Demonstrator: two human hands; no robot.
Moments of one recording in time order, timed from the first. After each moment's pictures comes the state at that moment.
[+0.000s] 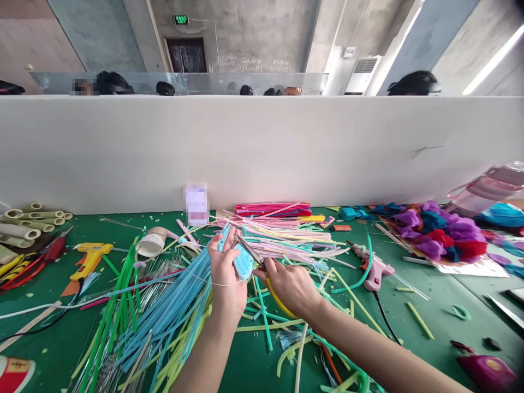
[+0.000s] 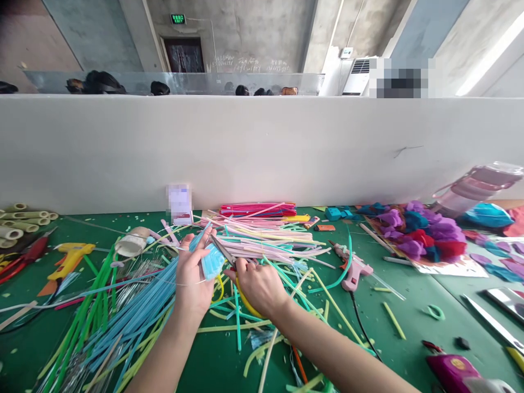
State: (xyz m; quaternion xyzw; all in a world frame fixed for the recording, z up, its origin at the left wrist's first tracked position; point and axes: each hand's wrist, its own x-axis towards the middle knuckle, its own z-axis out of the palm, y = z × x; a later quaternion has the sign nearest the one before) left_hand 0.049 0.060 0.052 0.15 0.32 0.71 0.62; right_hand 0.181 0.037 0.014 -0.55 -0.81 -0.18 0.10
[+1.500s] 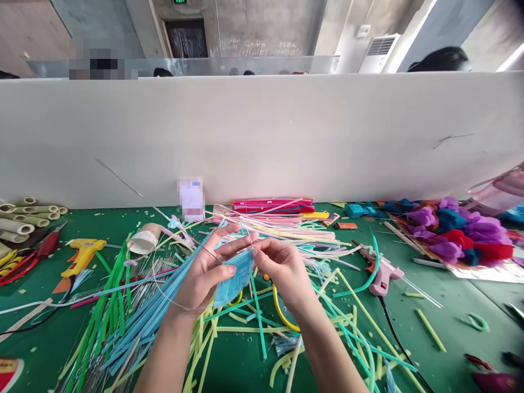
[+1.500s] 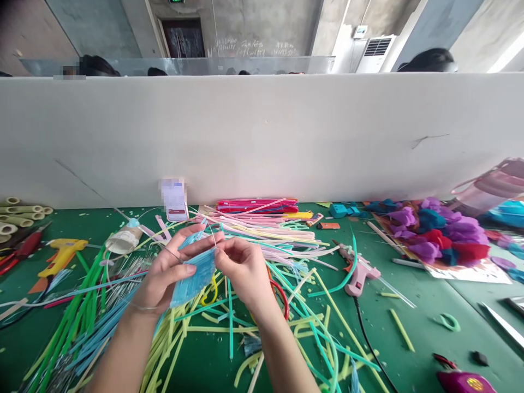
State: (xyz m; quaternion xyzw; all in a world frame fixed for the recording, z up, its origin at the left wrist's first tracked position) left_hand -0.001 0.065 0.060 0.42 0.20 0.47 0.75; right_hand 0.165 0.057 0.061 -0.41 -0.46 0.57 0.54
